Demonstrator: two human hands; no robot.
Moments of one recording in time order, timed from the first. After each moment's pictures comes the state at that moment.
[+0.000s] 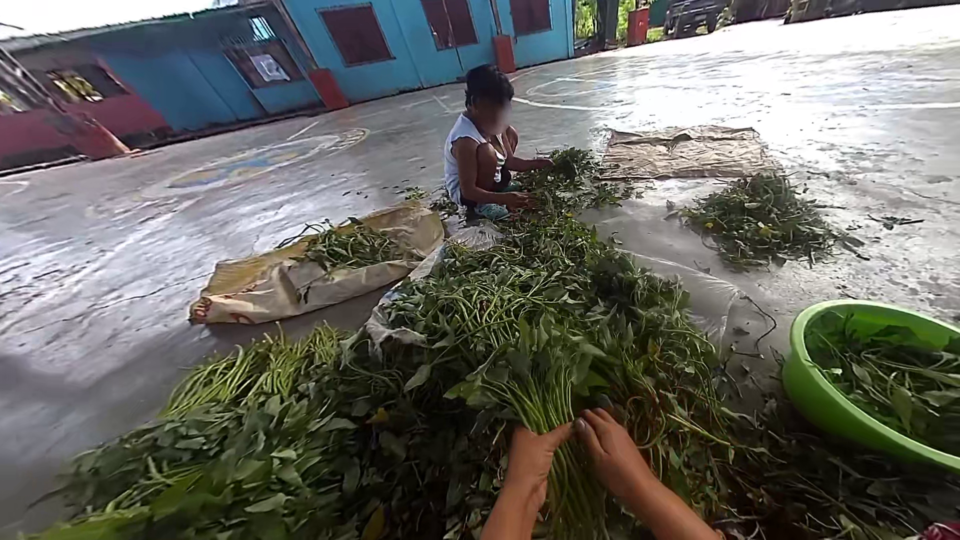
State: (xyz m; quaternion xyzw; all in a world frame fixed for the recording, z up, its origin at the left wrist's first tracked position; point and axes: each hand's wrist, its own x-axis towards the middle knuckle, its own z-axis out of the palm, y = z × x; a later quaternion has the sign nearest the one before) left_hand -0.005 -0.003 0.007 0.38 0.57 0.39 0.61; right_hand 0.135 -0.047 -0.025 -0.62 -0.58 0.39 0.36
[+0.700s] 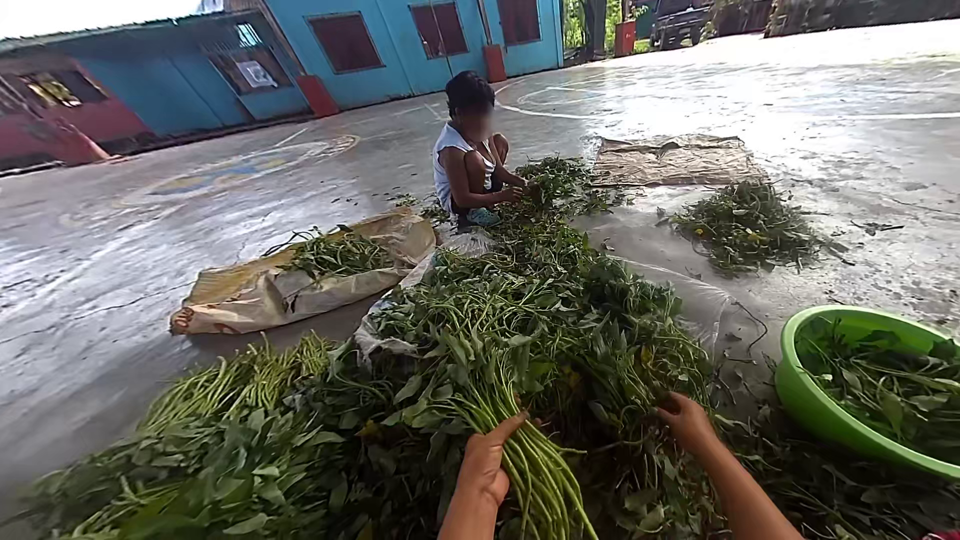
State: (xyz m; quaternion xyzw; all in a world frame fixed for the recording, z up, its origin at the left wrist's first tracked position) left_hand -0.038 0.025 0.024 0.24 0.53 0.47 0.66; right_hand 0.275 -0.025 -0.091 -0.77 -0.39 0.39 0.33
